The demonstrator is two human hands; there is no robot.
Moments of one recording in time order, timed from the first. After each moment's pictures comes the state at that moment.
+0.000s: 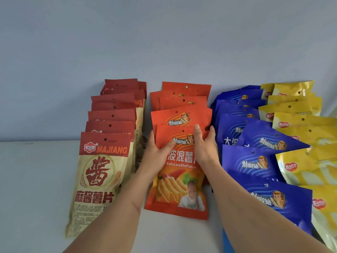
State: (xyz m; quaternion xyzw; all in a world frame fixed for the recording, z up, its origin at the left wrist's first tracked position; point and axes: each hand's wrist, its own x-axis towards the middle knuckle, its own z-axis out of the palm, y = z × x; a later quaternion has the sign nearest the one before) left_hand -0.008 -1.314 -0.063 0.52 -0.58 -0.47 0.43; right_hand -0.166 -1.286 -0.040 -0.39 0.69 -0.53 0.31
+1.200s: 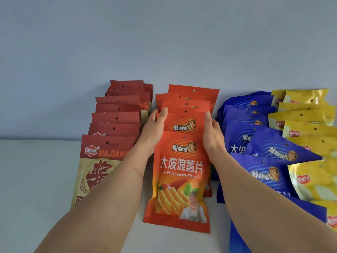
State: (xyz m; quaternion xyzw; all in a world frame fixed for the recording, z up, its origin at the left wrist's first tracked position) left_hand -0.002 -1.379 -0.004 0.52 -0.54 -0.51 0.42; right_hand -0.178 -1.327 -0.011 -0.37 0.67 -0.53 0.36
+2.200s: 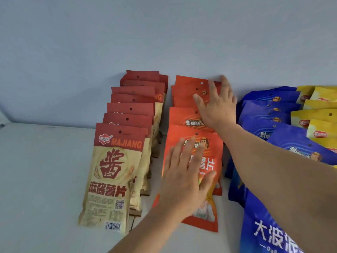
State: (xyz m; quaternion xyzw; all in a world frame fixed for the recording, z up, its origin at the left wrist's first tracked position) left_hand -0.021 -1.226 -0.053 0.49 -0.82 0.00 0.30; right_hand -0.174 -1.387 0.020 -0.65 0.68 -0.31 -0.10
